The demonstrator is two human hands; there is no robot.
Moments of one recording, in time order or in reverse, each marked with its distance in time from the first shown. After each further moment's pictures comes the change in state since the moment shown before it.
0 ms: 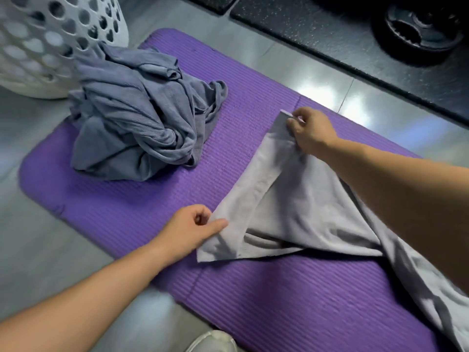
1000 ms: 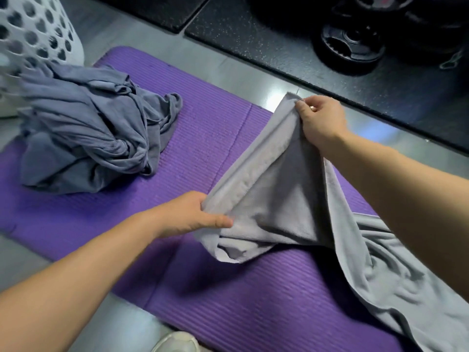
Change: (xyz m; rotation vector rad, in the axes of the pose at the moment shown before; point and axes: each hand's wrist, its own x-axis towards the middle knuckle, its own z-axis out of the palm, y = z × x) left_hand 0.012 0.099 0.042 0.133 -0.454 0.078; right_hand -0.036 0.039 -0.106 0.201 0.287 0.131
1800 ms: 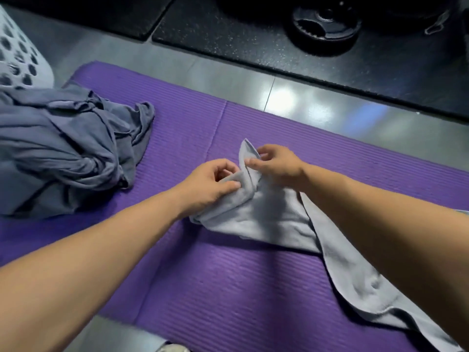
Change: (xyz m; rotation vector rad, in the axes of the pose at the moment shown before) left_hand 0.080 0.052 0.034 -0.001 0.161 0.225; right_hand -0.063 0.058 0.024 0.311 -0.596 0.222
